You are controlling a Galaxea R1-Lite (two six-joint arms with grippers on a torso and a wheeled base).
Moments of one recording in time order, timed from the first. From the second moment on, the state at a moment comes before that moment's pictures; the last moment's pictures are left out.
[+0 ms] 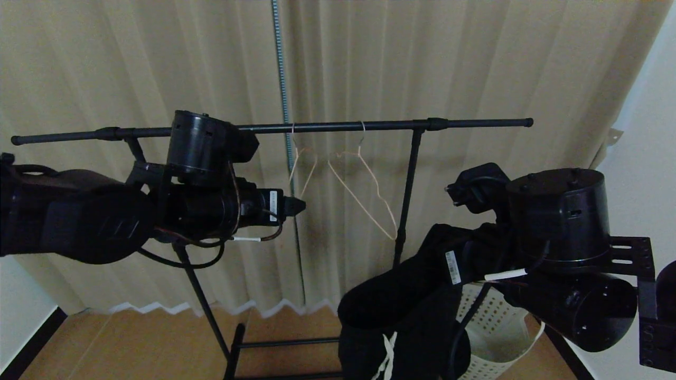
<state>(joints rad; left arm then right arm) -0.48 1.78 -1.17 -0.10 0.13 -0.20 0.78 1.62 -0.84 -0.28 -0.62 0.10</state>
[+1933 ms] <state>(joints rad) -0.41 2.31 -1.70 -0.09 0.22 -0.18 0.78 1.66 -0.85 -0.32 -0.61 0.06</state>
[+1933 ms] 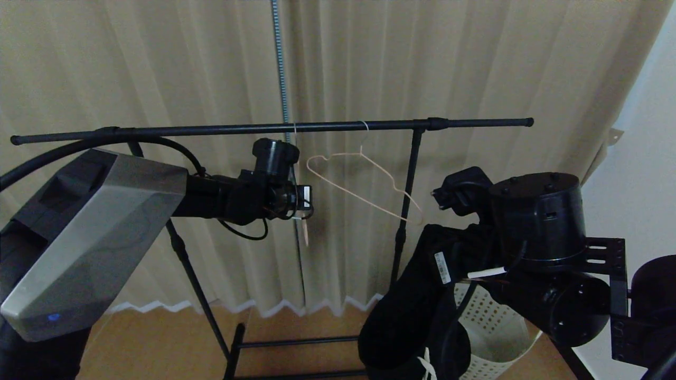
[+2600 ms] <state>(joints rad) -0.40 2.30 -1.69 -0.09 0.22 -0.18 0.78 1.66 -0.85 -0.32 -0.61 0.06</state>
